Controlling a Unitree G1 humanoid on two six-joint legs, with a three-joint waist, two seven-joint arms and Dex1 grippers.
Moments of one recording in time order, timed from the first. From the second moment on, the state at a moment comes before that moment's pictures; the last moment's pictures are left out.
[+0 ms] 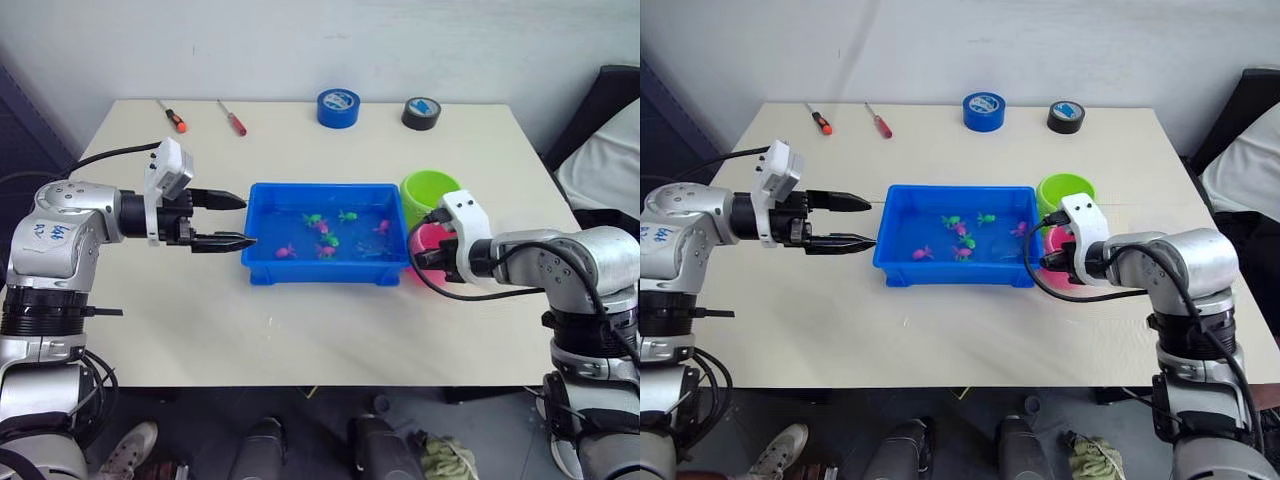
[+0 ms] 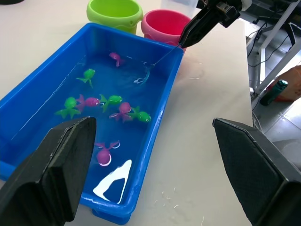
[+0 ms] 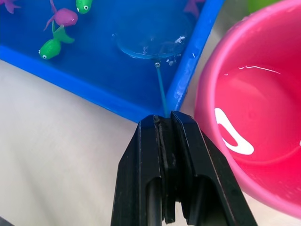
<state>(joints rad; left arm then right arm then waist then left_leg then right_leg) -0.75 0.84 0.03 0.16 -0.40 0.60 -1.26 -0.75 -0.55 -0.05 -0.18 0.53 1.54 0.32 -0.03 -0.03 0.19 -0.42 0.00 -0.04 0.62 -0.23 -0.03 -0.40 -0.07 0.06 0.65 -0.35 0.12</state>
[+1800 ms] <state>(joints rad) -0.76 0.88 0.03 0.21 -0.40 0.54 -1.28 -0.49 -0.54 -0.08 -0.41 0.48 1.02 0.49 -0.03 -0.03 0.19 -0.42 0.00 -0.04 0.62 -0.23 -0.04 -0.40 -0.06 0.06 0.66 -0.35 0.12</state>
